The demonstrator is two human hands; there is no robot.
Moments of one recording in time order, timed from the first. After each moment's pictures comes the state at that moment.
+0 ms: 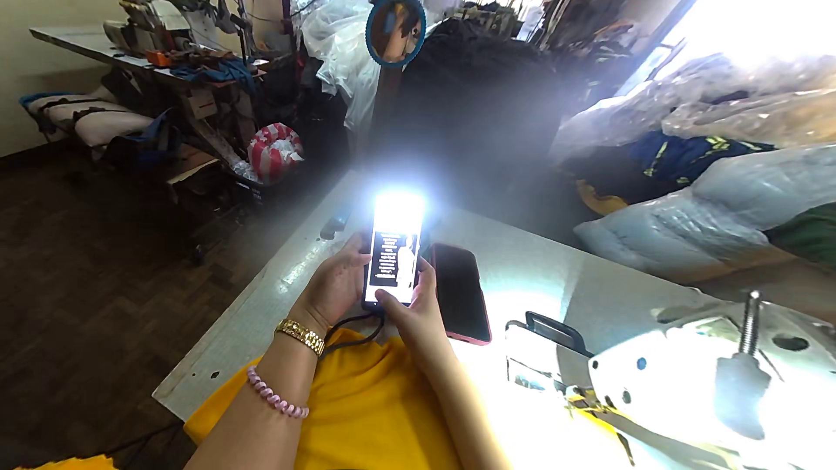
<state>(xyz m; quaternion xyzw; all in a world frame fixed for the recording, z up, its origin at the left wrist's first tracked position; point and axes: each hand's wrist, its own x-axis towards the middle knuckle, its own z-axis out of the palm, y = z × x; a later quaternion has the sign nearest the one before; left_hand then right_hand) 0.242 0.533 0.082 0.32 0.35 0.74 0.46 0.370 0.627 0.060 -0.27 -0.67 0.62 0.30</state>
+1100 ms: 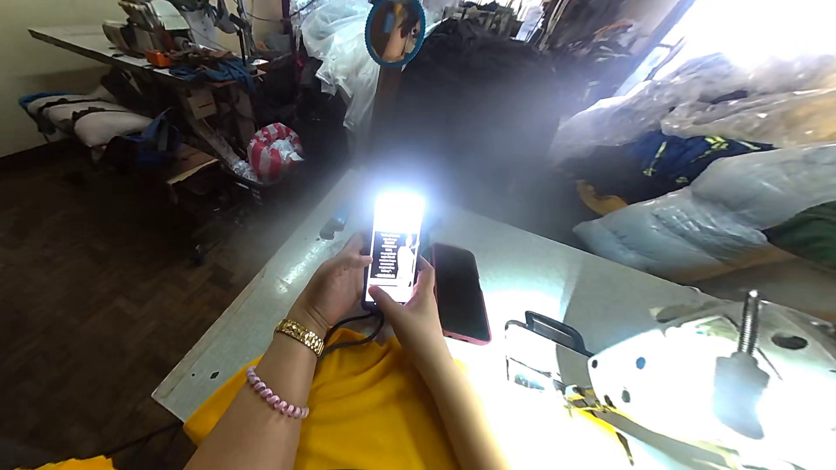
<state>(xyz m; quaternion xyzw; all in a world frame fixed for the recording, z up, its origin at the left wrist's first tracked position) 0.243 0.533 0.084 0.32 0.36 0.74 0.47 0.365 0.623 0.061 -0.30 -0.69 0.58 0.32</state>
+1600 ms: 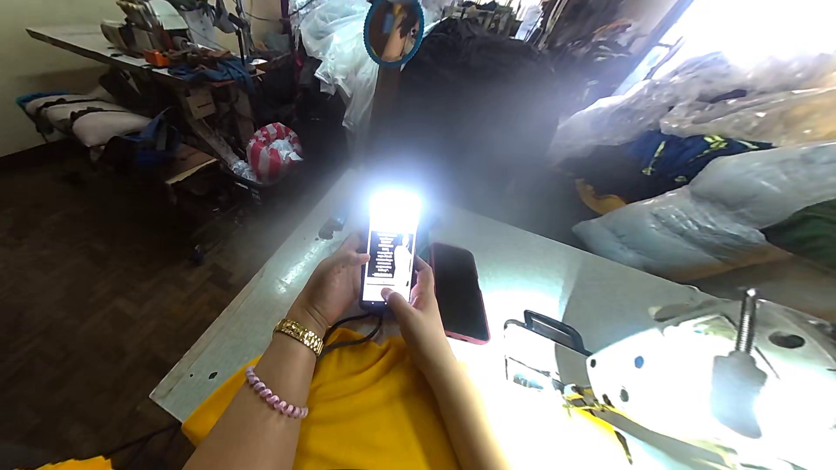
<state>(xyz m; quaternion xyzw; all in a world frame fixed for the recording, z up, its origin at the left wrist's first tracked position) 0.243 0.534 0.083 0.29 0.37 0.75 0.46 0.371 0.627 0.060 -0.26 -0.66 0.64 0.30</state>
